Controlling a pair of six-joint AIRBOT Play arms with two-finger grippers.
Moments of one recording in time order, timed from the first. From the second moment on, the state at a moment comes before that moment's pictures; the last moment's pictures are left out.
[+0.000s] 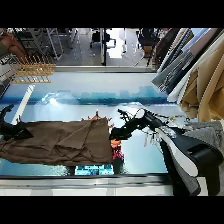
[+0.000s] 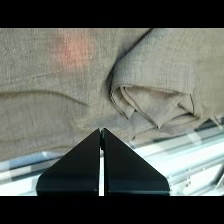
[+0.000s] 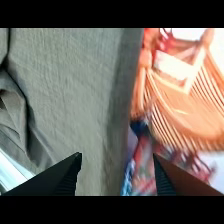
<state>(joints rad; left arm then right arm) 0.55 -1.49 1.32 1.05 -1.60 -1.18 0.31 -1.78 1.31 -0.75 1.19 1.30</state>
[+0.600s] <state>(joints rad) 0.40 -1.49 1.31 1.05 -1.44 -1.16 0.37 -1.74 1.53 -1.24 1.24 1.45</state>
